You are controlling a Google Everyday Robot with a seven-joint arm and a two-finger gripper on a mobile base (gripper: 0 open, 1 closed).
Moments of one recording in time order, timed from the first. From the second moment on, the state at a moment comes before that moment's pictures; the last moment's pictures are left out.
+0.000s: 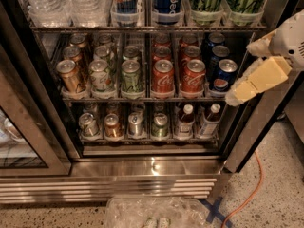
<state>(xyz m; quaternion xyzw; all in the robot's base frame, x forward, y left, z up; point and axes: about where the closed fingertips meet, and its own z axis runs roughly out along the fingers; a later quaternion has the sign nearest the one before) 0.480 -0.187 0.972 -0.48 0.81 0.13 0.31</state>
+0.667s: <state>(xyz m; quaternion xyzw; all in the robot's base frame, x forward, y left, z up) 0.496 -0.169 0.983 -0.43 0.80 0.20 0.36</state>
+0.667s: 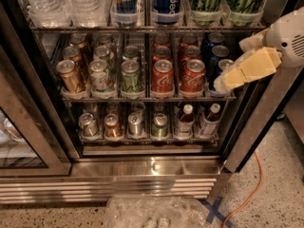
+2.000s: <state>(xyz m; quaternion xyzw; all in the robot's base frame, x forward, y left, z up) 0.494 -0.145 0.990 -0.39 0.79 0.25 0.39</state>
